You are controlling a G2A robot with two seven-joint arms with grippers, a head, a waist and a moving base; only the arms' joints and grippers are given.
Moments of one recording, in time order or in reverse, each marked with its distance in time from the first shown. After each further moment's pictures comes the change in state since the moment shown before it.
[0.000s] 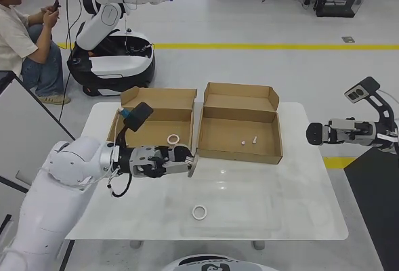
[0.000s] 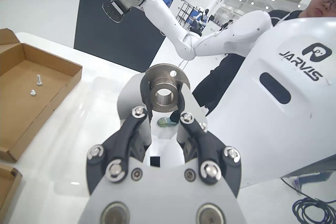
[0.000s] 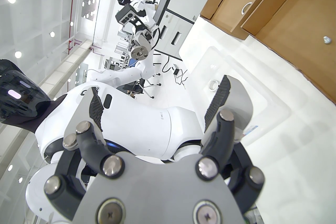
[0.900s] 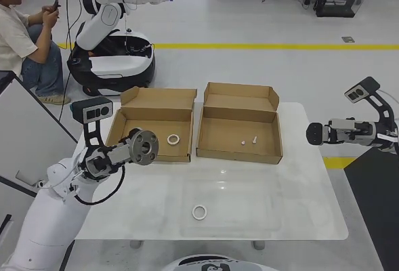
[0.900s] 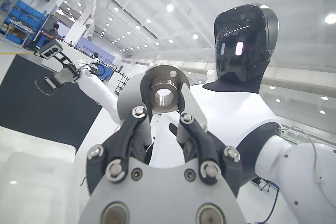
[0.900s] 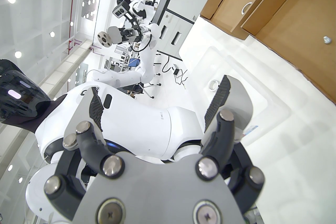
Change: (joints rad) left arm 0.129 -0.006 -0.055 -0.028 -0.569 -0.077 0.022; right arm 0.000 0.000 0.000 0.000 0.000 0.000 0.000
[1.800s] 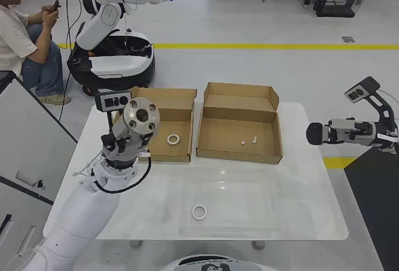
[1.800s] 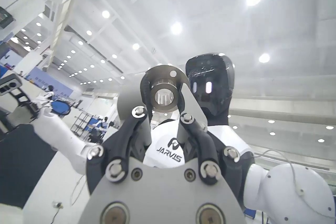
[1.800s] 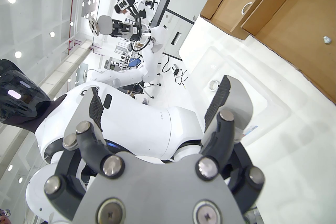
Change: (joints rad) left arm -0.120 -0.092 0.239 0.063 -0.237 -0.072 0.147; right arm 0.000 0.000 0.000 0.000 0.000 0.000 0.000
